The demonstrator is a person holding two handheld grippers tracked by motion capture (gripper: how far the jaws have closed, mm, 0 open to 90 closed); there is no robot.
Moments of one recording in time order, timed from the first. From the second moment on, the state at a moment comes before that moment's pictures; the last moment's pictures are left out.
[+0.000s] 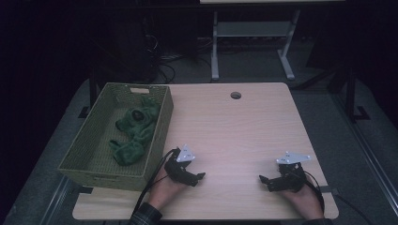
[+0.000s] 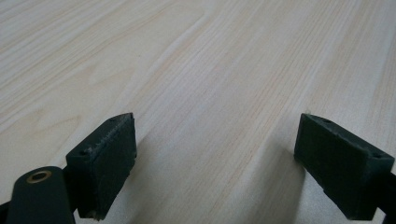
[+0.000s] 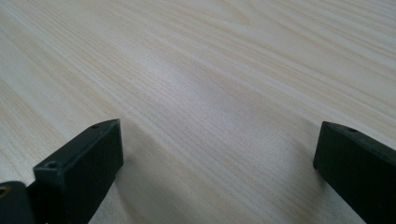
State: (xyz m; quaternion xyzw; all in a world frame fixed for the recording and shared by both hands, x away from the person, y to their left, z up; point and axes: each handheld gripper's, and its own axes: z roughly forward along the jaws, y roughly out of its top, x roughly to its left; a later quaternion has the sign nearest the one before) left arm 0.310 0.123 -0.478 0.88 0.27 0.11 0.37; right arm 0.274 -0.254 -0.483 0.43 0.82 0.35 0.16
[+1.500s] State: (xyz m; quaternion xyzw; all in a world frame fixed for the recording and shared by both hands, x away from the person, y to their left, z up) left arm 0.314 0.121 -0.431 0.89 0.28 0.09 0.35; right arm 0.274 -0.254 -0.483 0.43 0.82 0.34 0.16
